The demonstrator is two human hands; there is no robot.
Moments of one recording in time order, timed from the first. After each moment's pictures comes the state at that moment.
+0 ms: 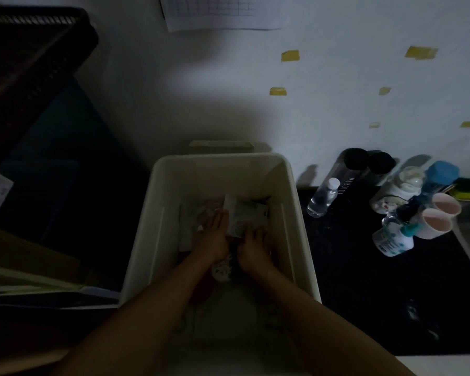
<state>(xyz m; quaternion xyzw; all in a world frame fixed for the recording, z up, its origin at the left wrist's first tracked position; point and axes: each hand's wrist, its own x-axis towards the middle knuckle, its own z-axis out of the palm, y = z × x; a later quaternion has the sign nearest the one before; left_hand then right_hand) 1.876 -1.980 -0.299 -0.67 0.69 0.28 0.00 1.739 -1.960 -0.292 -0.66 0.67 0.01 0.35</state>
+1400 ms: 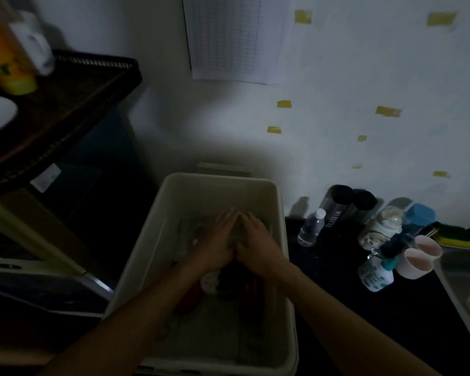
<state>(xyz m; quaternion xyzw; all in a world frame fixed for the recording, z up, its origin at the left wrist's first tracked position) 1.848 -1.956 -0.218 -0.59 0.75 0.21 -0.21 1.690 -1.956 -0.172 -0.80 0.50 -0.15 0.29</state>
